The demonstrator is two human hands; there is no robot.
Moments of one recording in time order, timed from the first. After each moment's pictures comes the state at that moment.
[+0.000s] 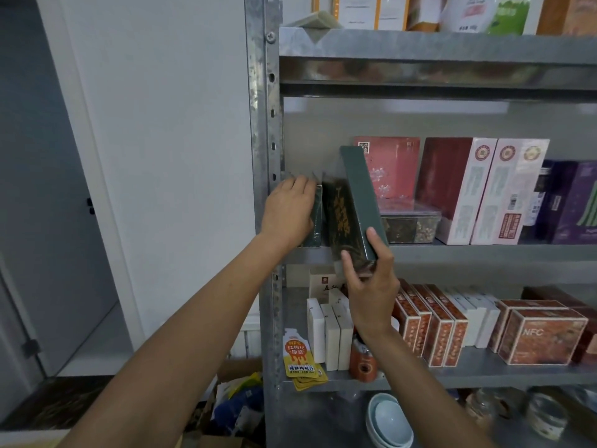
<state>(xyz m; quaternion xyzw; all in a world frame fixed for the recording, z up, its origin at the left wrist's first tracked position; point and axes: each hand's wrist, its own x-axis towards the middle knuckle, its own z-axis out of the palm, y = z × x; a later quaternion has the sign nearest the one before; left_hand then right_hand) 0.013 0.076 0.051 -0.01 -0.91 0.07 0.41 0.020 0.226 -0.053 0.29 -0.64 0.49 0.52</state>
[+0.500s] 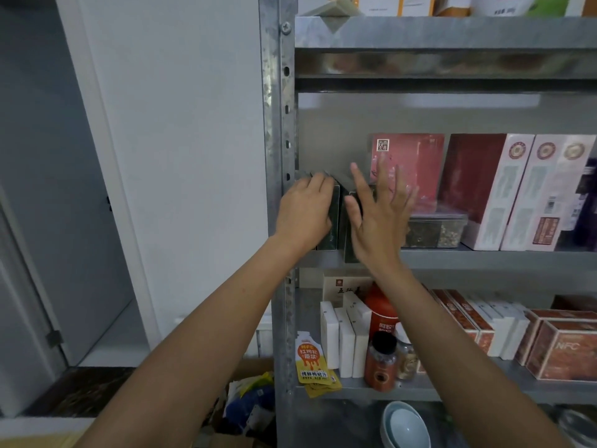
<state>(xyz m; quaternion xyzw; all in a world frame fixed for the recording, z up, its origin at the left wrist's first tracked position) 0.011 0.080 0.054 -0.01 -0.91 0.06 0.42 -0.038 0.203 0.024 0.23 -0.82 0.25 0.46</state>
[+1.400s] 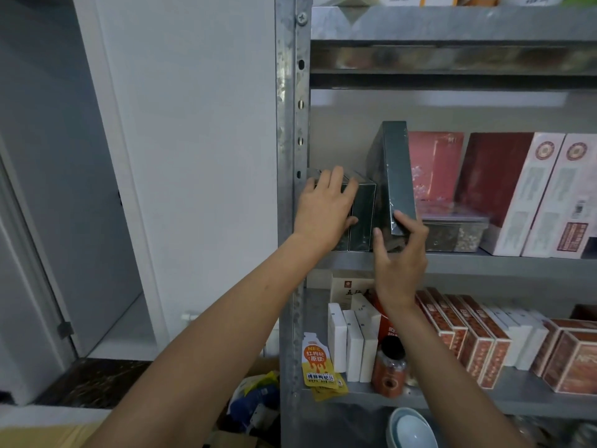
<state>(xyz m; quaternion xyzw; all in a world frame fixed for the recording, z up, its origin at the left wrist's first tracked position) -0.011 0.082 0.047 0.02 -0.89 0.17 0.41 -0.035 0.206 -0.037 0.24 -0.64 0.55 0.48</state>
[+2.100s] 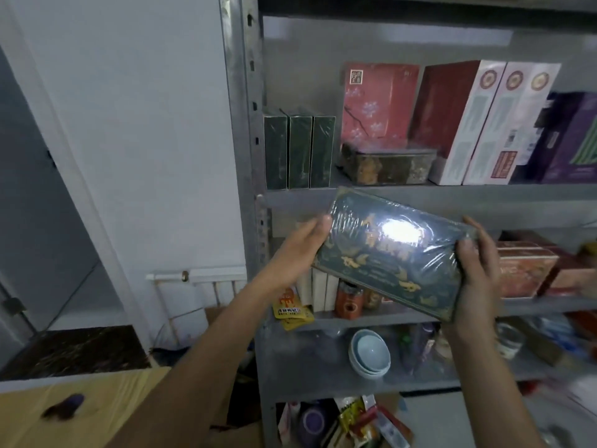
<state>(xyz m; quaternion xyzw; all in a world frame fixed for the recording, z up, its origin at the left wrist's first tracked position) 0.087 0.125 -0.056 -0.10 -0.81 -0.56 0.09 0.054 0.350 -0.093 0.09 -0.54 0.80 0.26</state>
